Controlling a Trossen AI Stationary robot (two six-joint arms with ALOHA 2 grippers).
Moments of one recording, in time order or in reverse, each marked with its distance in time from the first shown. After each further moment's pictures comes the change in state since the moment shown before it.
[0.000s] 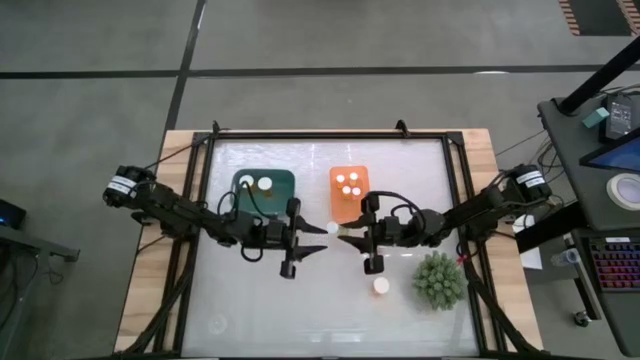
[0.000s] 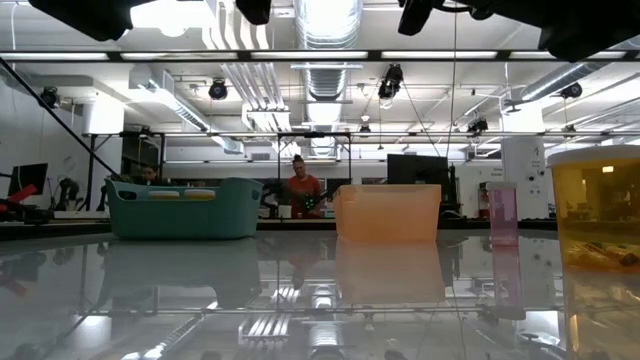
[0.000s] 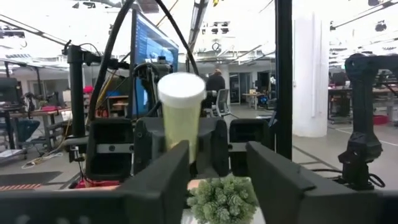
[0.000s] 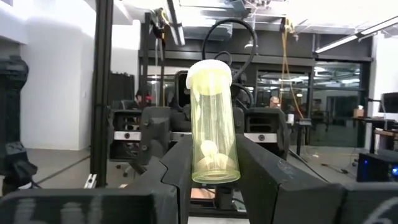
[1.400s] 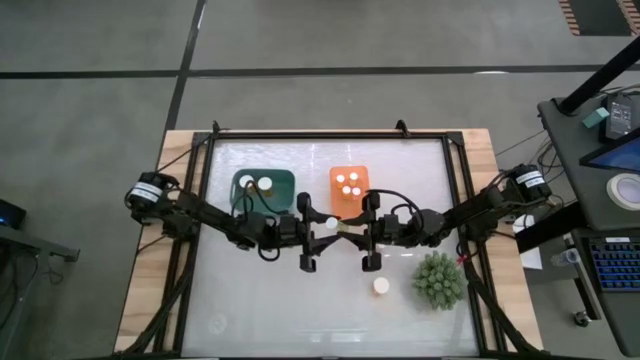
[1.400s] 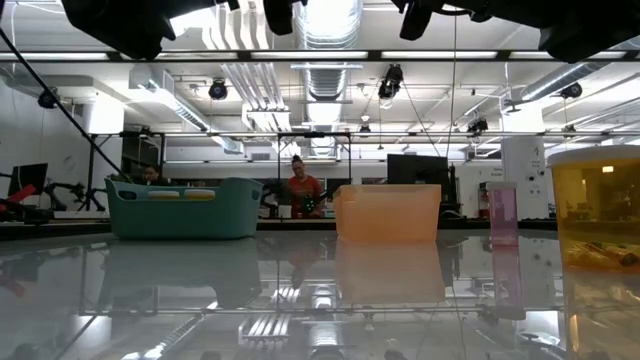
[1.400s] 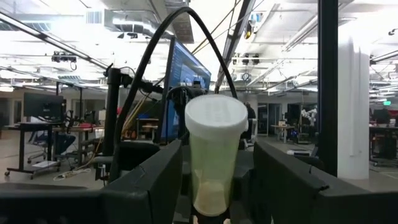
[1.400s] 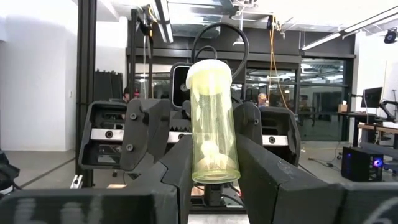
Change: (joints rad) left arm 0.034 0.202 0.115 0.236 -0.100 0.002; right arm 0.000 0.003 0.000 -0.001 0.047 0.000
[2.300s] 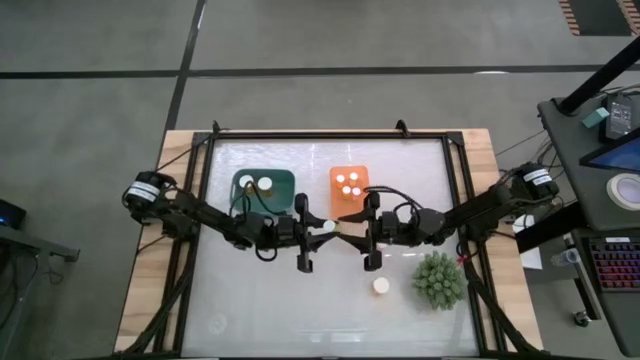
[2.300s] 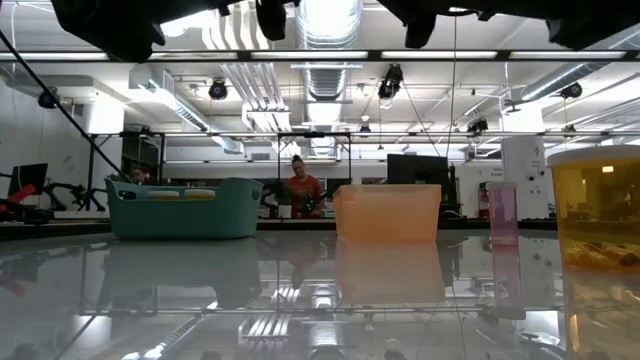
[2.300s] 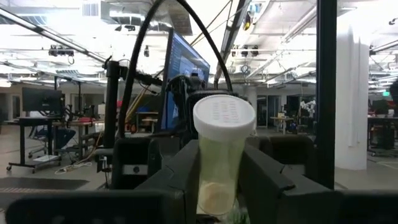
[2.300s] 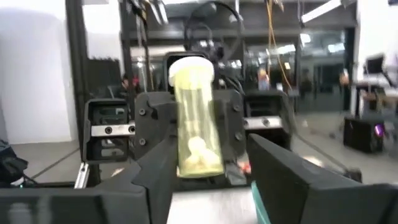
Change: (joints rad) left arm -0.001 -0.028 -0.042 -0.019 0.002 0.001; right arm 0.000 -0.071 0.000 -0.174 0.034 0.105
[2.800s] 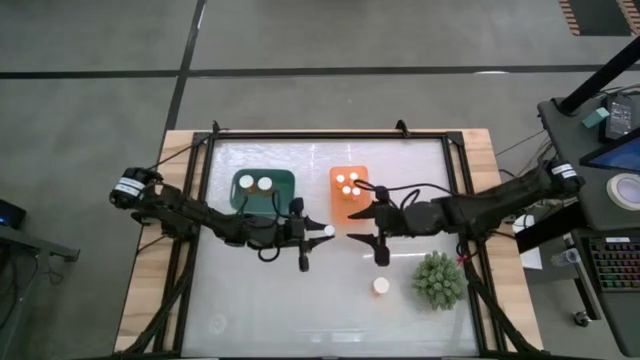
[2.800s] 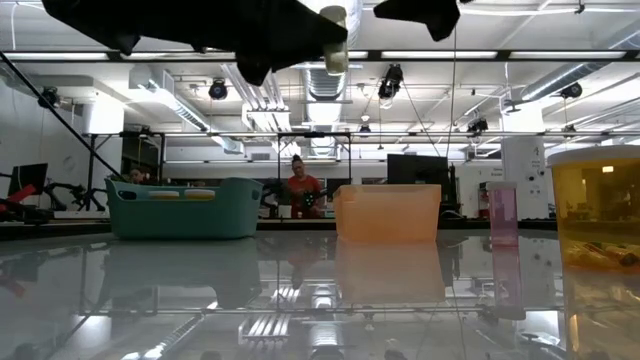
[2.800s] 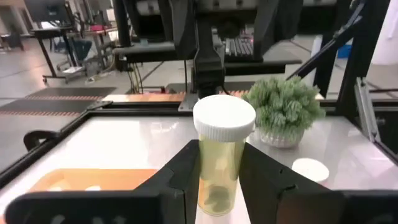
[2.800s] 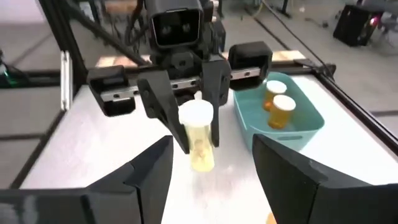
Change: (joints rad) left arm -0.003 -0.112 -0.043 -0.552 -0.096 -0.082; right arm 0.000 -0.255 0.247 -1.094 0.008 0.157
